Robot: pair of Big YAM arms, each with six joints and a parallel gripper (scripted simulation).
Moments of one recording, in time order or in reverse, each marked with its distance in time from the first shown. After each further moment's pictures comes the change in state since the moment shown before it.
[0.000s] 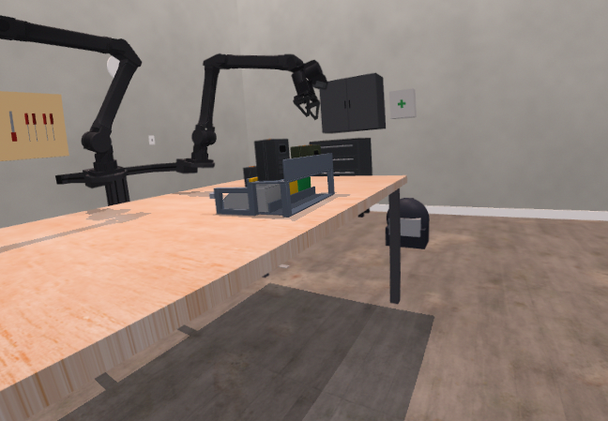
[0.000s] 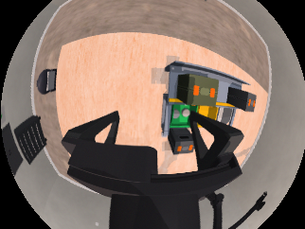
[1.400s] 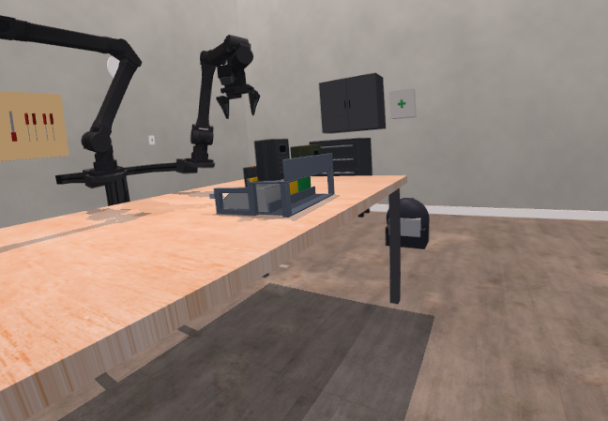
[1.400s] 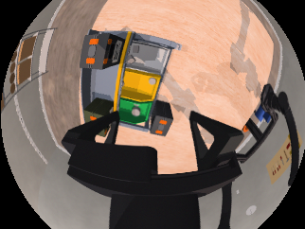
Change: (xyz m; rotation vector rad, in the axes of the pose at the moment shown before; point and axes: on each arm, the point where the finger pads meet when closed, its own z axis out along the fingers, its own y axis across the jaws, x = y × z) left arm 0.147 -0.302 -0.021 0.138 0.237 1.343; right arm 0.000 0.000 0.000 0.000 0.000 0.000
